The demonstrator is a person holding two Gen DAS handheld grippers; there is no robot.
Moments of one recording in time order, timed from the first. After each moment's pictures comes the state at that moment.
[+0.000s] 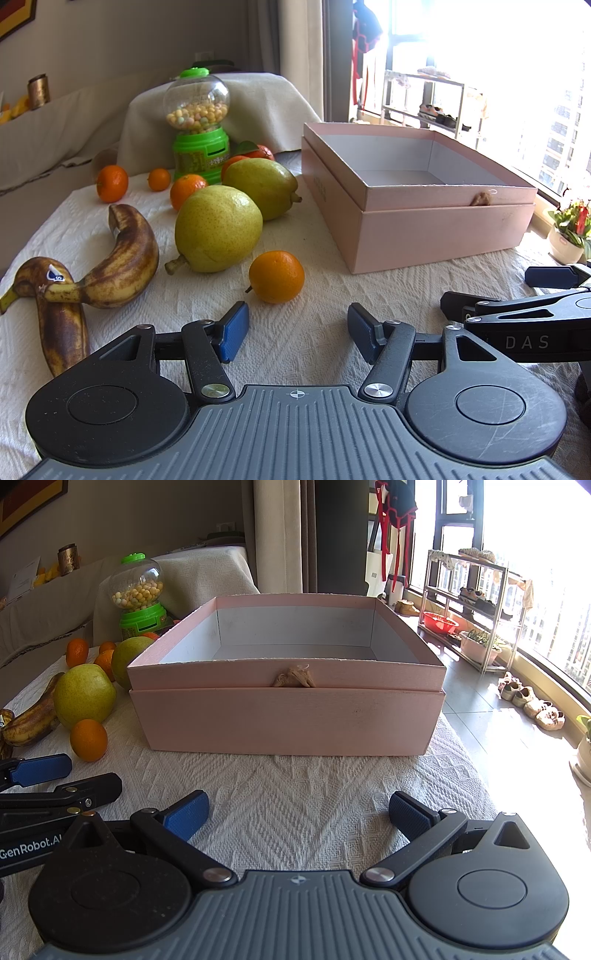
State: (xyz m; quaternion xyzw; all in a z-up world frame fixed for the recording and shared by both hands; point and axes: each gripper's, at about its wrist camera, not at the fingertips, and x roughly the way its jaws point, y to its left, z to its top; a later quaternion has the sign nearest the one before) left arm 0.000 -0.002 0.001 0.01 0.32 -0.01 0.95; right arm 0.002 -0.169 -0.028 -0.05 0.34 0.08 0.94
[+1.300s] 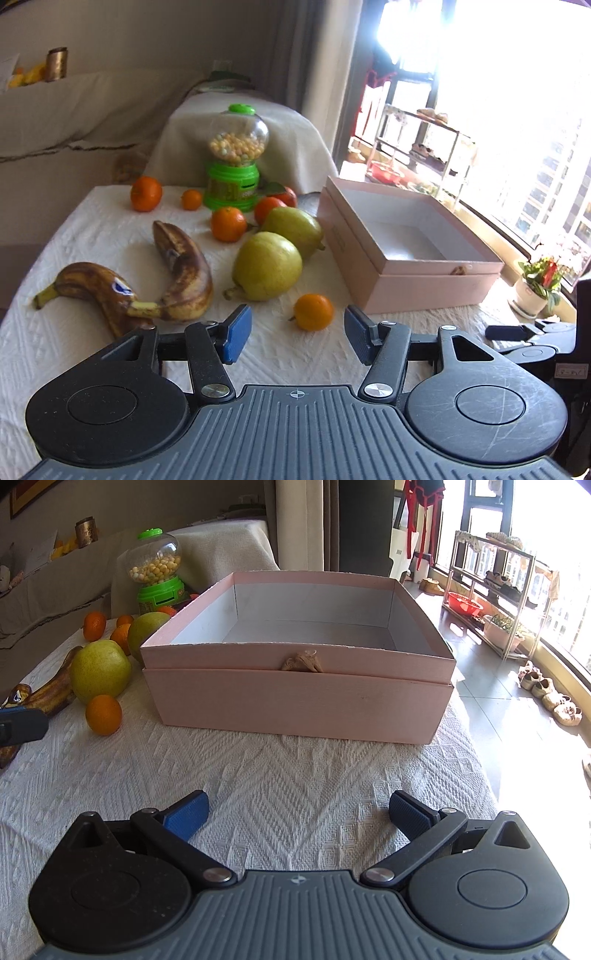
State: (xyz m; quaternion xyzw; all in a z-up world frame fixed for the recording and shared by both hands) left arm -0.034 0.073 0.058 -0.09 0.29 -0.03 0.95; right arm 0.013 -0.170 -0.014 -0.07 0.39 0.11 0.91
